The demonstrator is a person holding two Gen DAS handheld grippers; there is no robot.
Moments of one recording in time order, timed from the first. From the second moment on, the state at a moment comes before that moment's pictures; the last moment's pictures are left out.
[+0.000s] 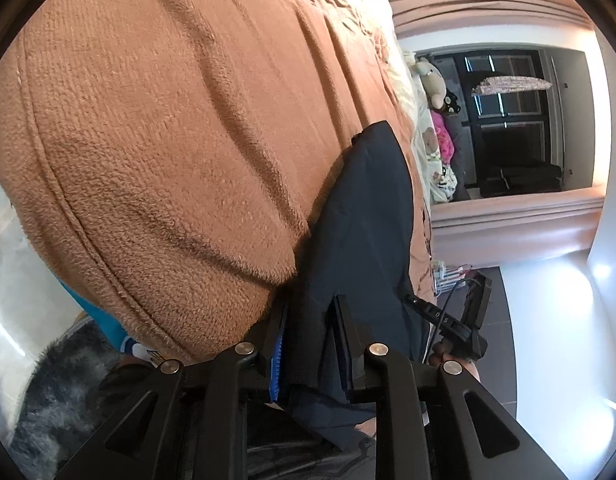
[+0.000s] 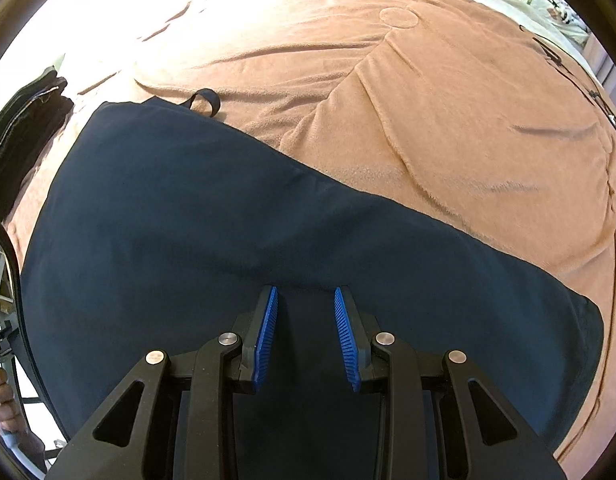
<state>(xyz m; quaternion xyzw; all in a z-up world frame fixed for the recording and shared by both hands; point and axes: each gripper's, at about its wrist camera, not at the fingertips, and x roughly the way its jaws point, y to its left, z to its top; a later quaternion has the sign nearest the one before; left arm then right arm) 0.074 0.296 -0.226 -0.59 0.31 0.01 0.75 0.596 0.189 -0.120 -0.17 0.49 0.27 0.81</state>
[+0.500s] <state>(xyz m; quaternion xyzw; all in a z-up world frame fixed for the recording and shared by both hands) 0.080 0.286 -0.185 -0.55 0.30 -0.02 0.78 0.533 0.177 -0.116 -0.17 0.49 0.32 0.79</state>
